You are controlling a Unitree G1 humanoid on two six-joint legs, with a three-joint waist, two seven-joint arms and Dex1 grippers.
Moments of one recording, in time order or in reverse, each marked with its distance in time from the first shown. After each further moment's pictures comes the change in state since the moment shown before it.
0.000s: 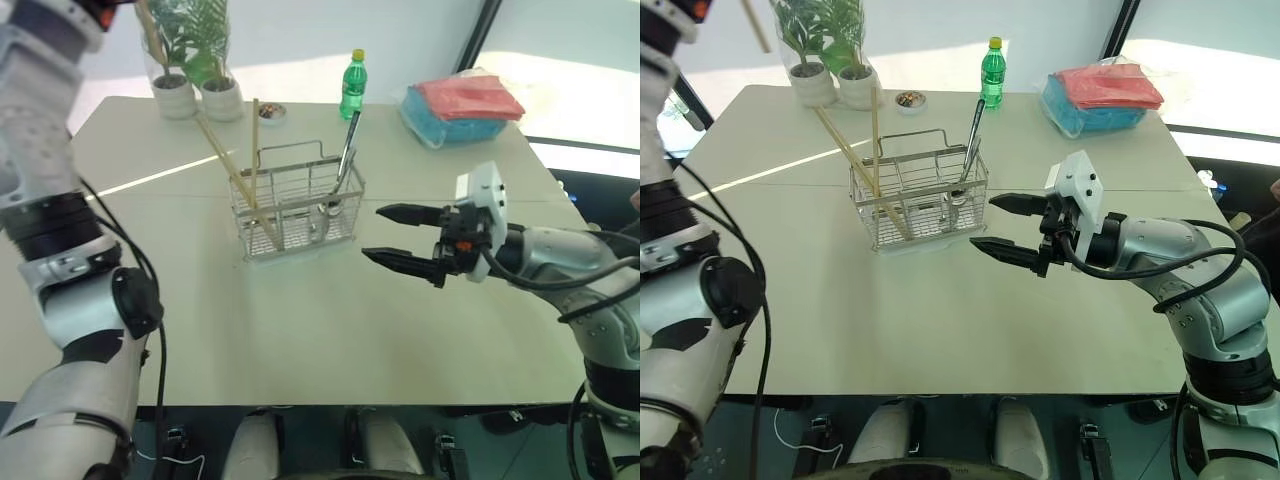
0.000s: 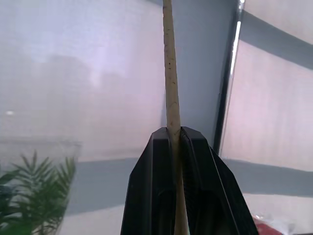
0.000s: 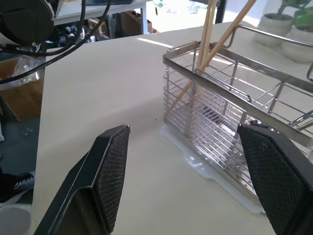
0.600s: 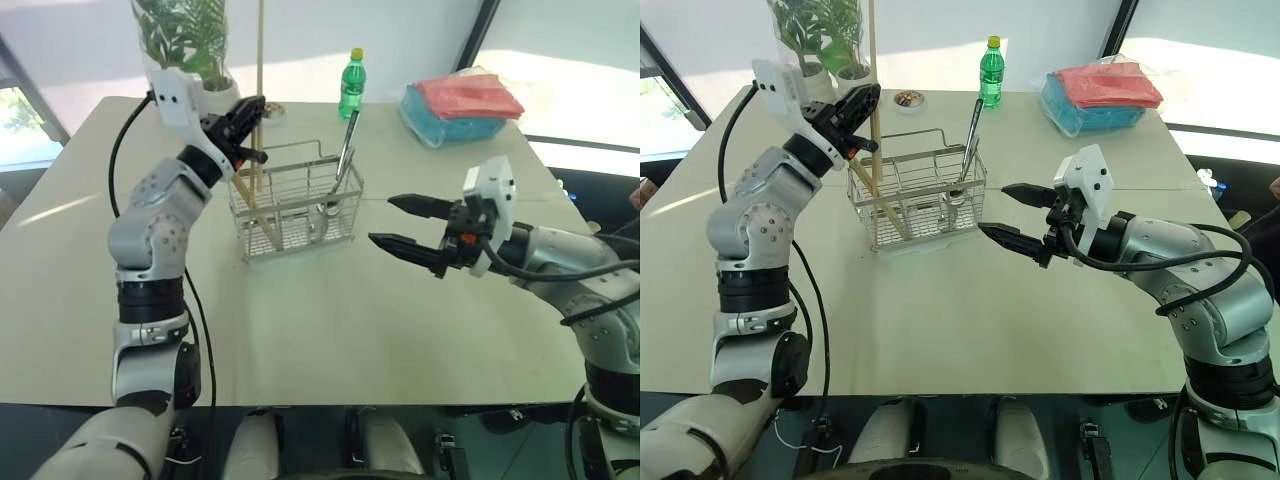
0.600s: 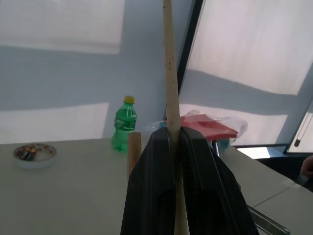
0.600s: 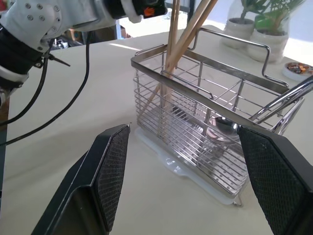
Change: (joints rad) left arm 0.410 -0.183 -0.182 -0.221 0.013 0.015 0.039; right arm 0.027 0.016 -0.032 -0.006 -0.009 0.000 -0.103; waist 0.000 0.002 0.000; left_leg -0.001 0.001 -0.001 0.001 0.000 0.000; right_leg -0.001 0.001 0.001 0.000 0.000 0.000
